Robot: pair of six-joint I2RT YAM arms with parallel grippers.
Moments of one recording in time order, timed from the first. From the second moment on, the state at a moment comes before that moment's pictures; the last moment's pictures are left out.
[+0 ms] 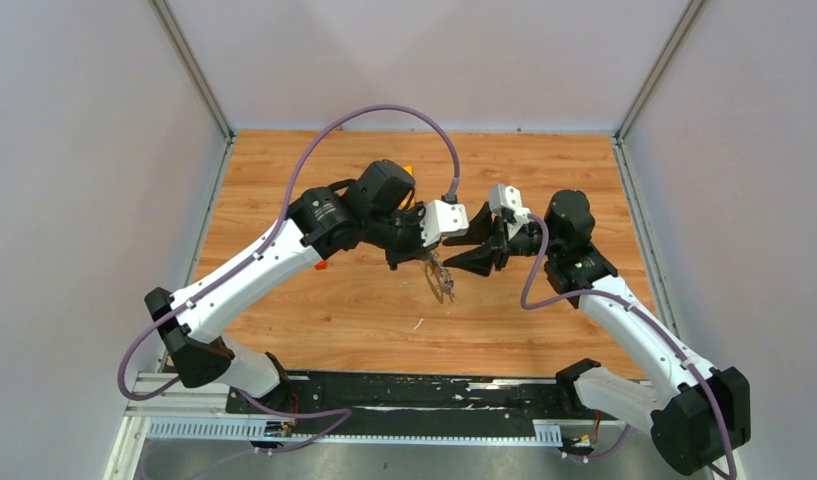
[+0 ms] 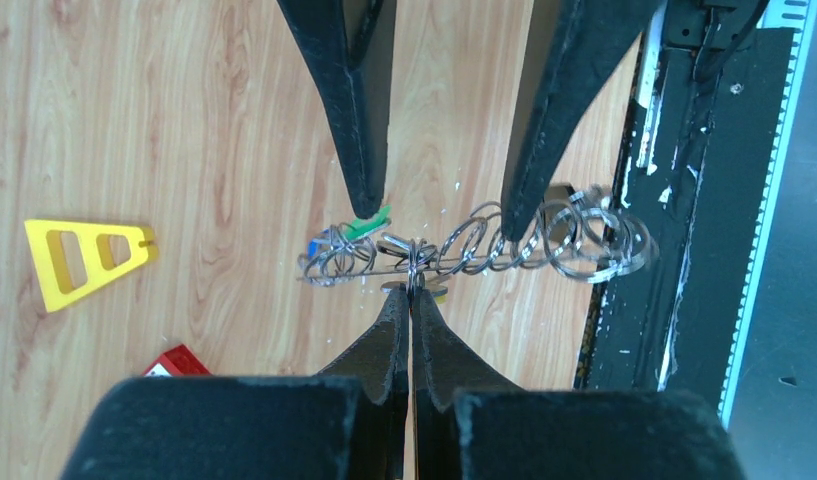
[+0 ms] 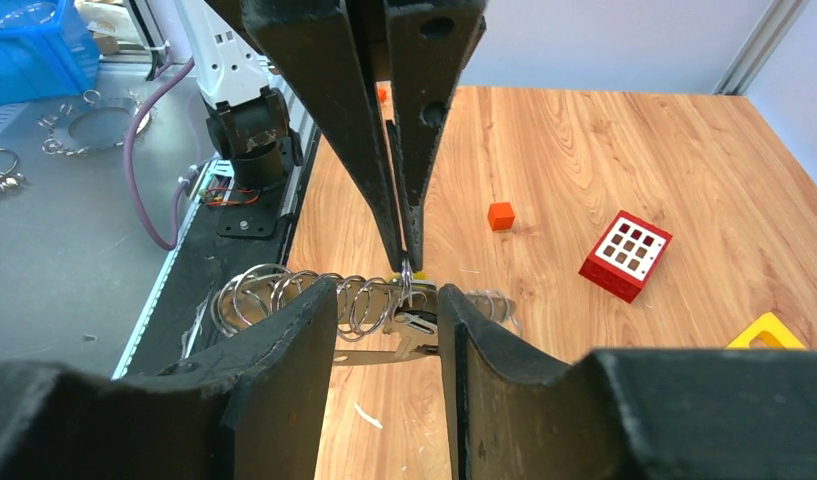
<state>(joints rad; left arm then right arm) -0.93 1.44 1.63 -0.97 0.31 0.44 0.43 1.05 0.80 0.25 -1.15 -0.04</state>
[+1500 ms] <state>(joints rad) -0.96 1.48 1.66 -0.99 0.30 0.39 0.48 1.10 0.80 0.27 -1.13 -0.03</state>
